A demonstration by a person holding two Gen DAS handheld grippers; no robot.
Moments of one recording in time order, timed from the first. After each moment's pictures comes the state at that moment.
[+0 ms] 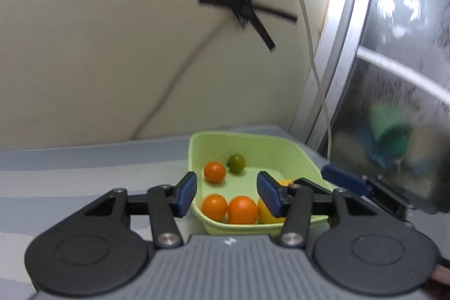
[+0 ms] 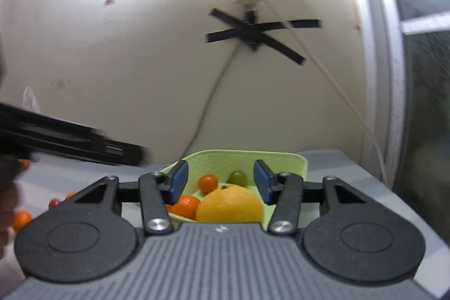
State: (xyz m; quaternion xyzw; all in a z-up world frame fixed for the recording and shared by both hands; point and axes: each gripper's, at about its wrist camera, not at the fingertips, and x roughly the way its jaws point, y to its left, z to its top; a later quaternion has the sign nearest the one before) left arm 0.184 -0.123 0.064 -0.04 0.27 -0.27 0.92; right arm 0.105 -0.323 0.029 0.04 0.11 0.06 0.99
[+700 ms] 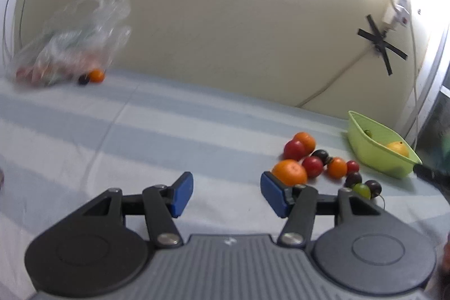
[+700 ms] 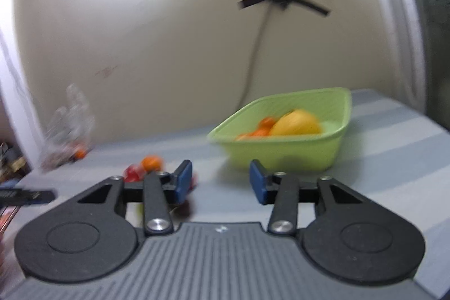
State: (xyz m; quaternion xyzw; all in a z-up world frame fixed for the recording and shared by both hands) left arm 0.051 0.089 0.023 -0.12 0.29 -0.06 0.95; right arm 0.048 -0.288 0.016 0.10 0.18 0.15 0.97
